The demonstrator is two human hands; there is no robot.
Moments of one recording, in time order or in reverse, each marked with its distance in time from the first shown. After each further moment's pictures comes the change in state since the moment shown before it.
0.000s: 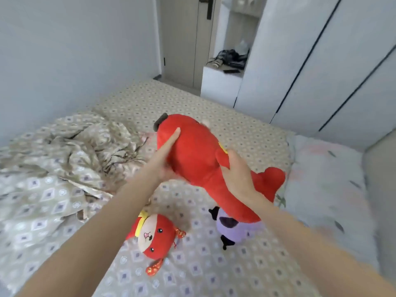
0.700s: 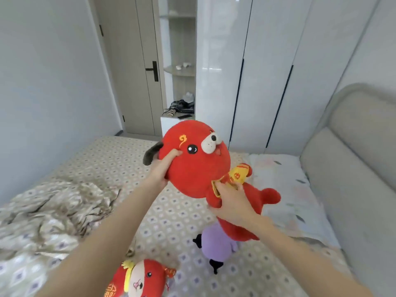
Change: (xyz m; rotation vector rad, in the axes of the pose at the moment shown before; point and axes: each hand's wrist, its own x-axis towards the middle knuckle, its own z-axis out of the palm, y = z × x) left_hand -0.060 0.013 0.095 0.240 -0.074 0.486; right_hand -0.090 -0.007 -0.093 -0.384 -0.039 -0.135
